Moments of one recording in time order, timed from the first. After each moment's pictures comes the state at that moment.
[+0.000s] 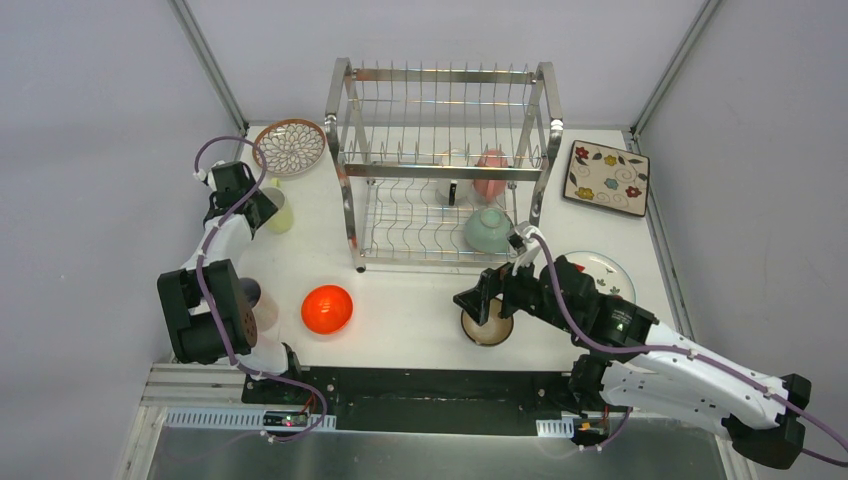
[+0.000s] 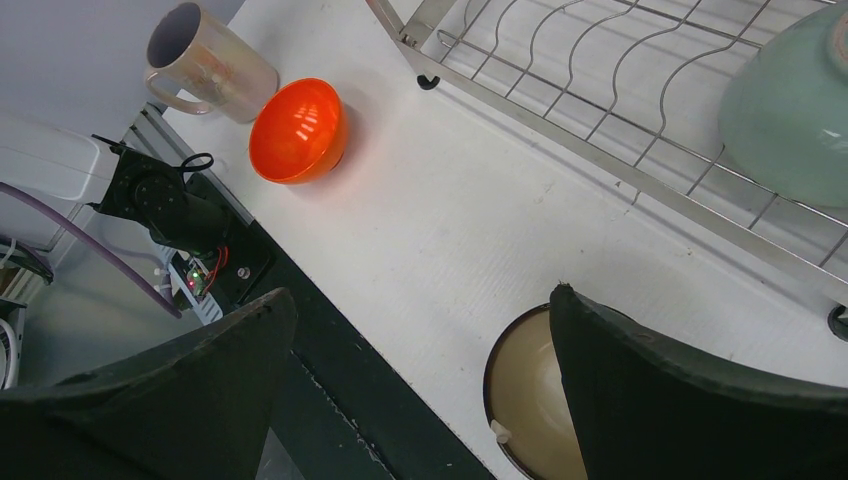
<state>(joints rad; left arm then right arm) 0.27 1.48 0.93 -0.12 -0.11 -0.52 1.08 0.68 0.71 -0.39 0.15 0.50</state>
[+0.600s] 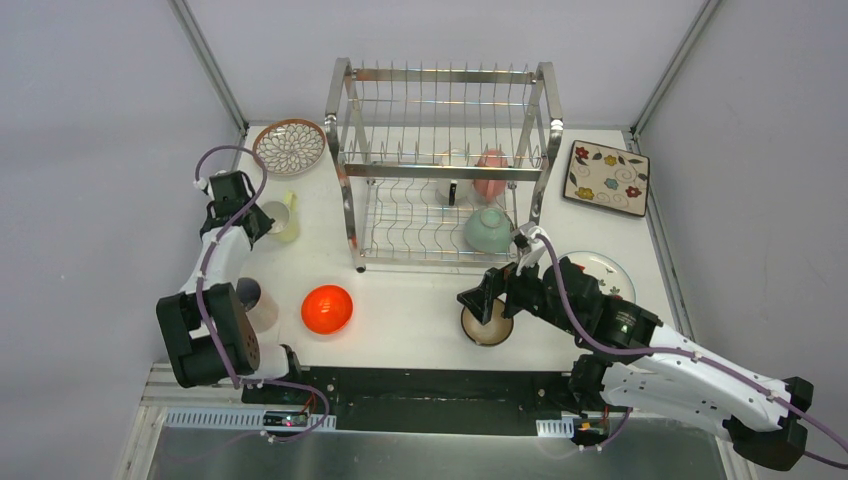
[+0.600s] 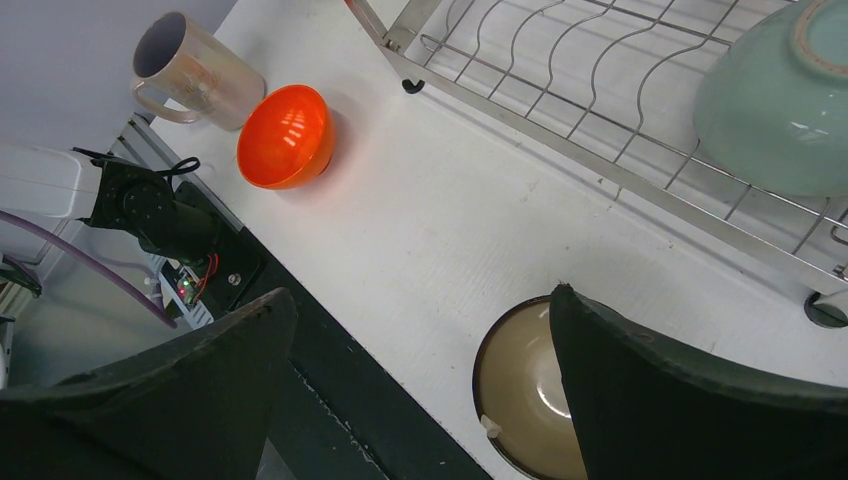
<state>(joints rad) 0.28 1.38 0.88 -0.22 -0.11 -0.47 1.08 0.66 0.71 -0.41 0.18 0.50</state>
